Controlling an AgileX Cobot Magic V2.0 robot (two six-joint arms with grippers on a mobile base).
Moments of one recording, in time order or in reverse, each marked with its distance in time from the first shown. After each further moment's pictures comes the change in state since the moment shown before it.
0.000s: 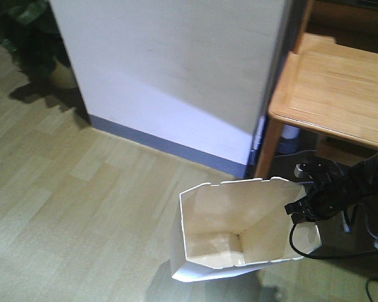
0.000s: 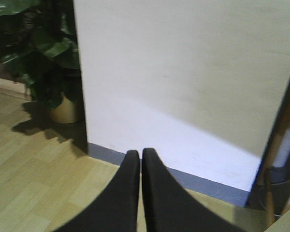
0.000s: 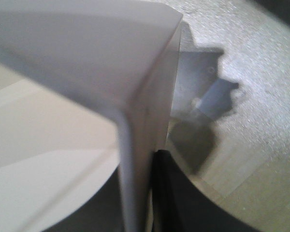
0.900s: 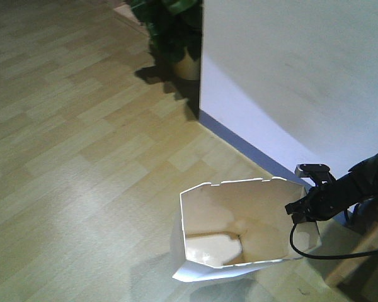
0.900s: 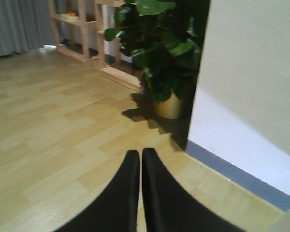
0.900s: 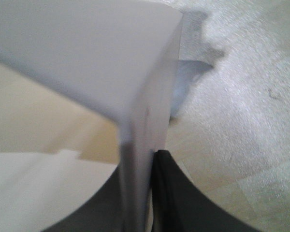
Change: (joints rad) left arm 0.000 0.000 0.000 0.000 0.000 0.000; right arm 0.000 0.000 0.000 0.000 0.000 0.000
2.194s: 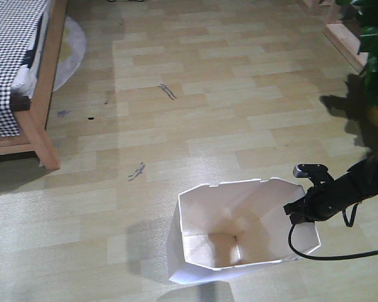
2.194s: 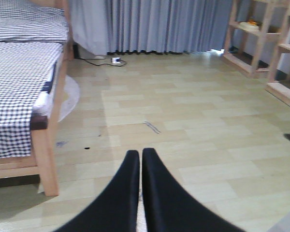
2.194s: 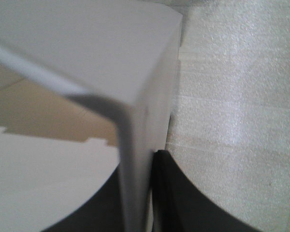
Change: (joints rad) left arm 0.000 0.000 0.000 0.000 0.000 0.000; right arm 0.001 0.000 0.000 0.001 0.015 0.000
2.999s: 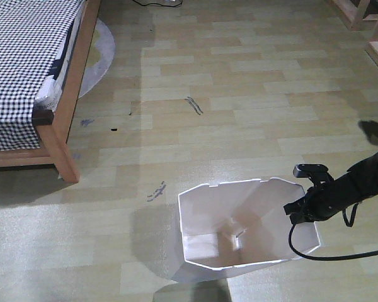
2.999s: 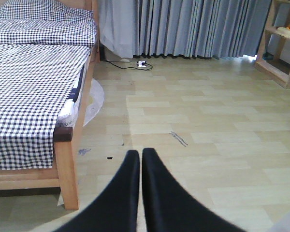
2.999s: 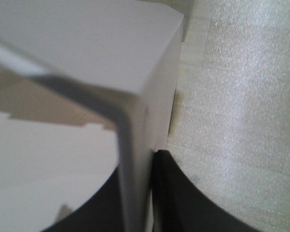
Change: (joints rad) left arm 0.000 0.000 0.000 0.000 0.000 0.000; right arm 0.000 0.000 0.000 0.000 -0.001 0.000
